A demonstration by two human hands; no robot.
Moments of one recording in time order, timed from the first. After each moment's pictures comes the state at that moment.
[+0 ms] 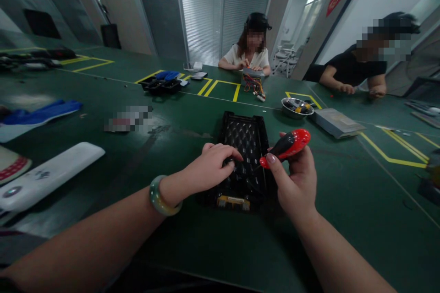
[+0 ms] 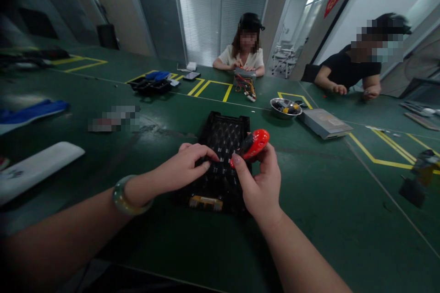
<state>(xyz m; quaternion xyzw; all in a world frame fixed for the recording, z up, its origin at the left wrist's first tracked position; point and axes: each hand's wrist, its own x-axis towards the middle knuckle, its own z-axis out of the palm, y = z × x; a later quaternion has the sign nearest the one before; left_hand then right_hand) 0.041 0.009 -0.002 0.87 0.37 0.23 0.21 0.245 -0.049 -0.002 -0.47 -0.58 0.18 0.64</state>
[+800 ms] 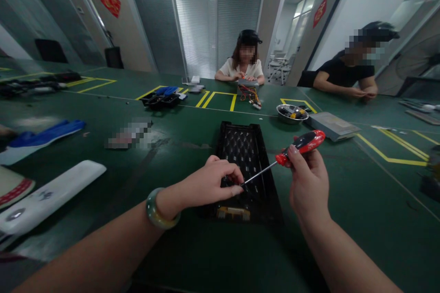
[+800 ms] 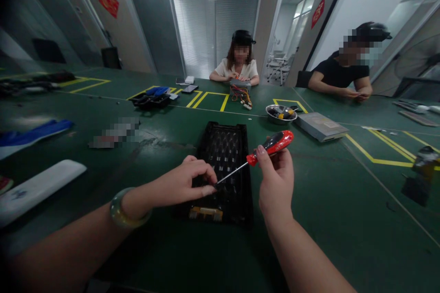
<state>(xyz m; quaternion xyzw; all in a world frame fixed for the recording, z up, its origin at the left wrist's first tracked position) 0.037 0.002 0.017 0.91 0.28 0.18 0.26 0.263 -0.033 0.006 -0.44 -0.39 0.27 0.76</state>
